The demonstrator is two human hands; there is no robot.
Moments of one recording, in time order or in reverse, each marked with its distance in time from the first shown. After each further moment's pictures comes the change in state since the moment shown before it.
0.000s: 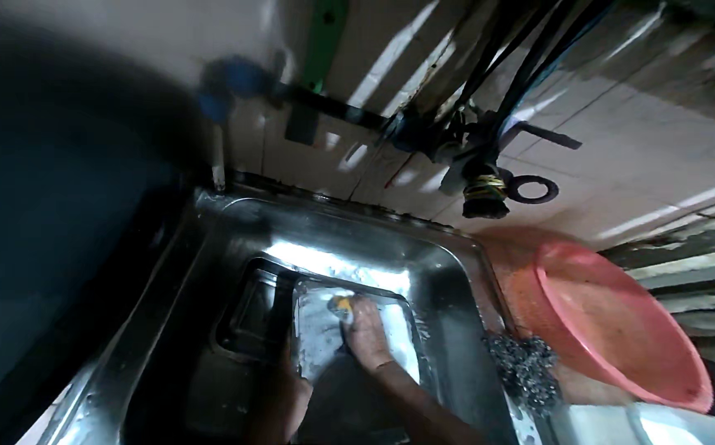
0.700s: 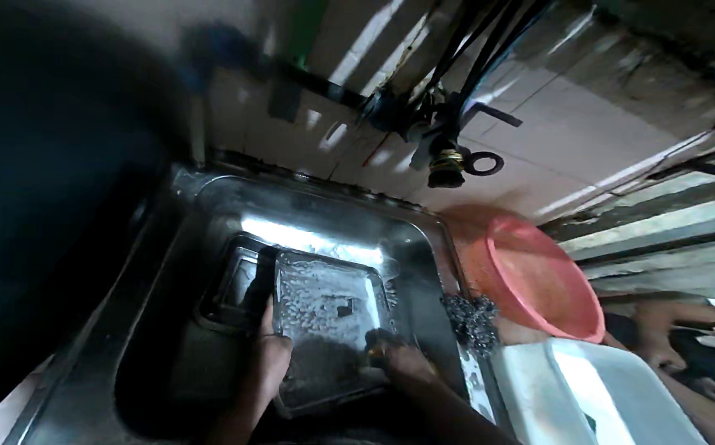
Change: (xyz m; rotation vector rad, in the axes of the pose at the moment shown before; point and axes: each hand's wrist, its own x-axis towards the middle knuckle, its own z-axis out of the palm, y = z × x) left_hand 0.003 -0.011 0.008 -0.174 0.134 0.174; right_hand -0.099 0.093 -0.037 -0.333 -0.619 0.188
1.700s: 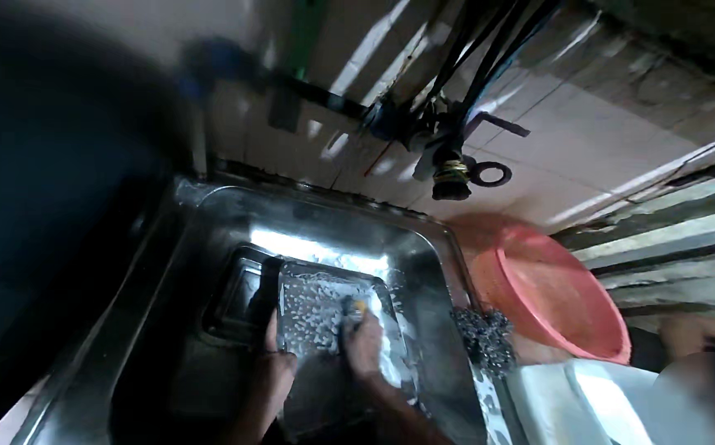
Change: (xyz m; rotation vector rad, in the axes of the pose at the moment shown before) left_hand 0.003 0.005 0.001 0.030 -0.029 -0.002; right_hand 0.044 -0.099 -0.017 0.684 0.607 0.215
